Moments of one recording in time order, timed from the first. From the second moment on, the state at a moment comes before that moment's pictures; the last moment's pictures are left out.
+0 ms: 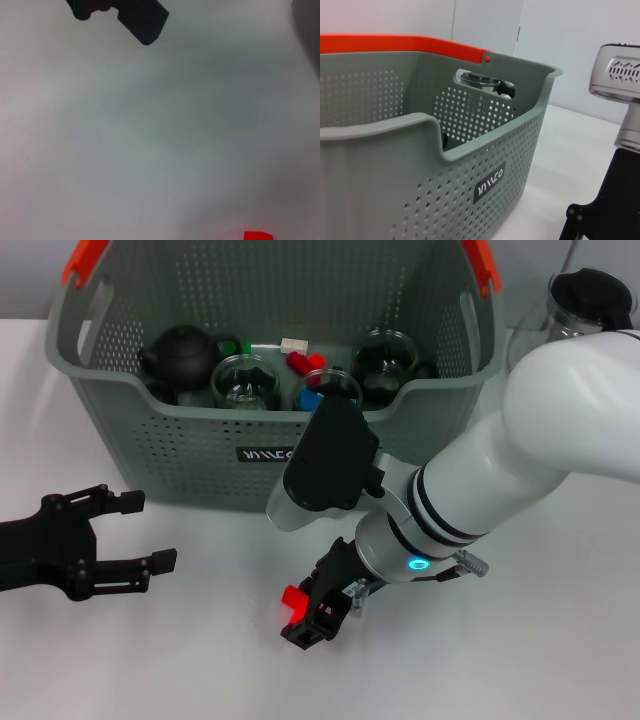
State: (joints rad) left arm -0.39 -2.12 0.30 0.90 2.29 1.81 -1.25; right arm 0.88 2.12 -2.03 -0.90 -2.14 -1.02 2.50
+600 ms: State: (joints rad) left arm -0.38 -2.12 0.30 0.90 2.29 1.81 -1.25; right arm 0.87 2.11 -2.03 -0.93 -2.14 -1.04 2.52
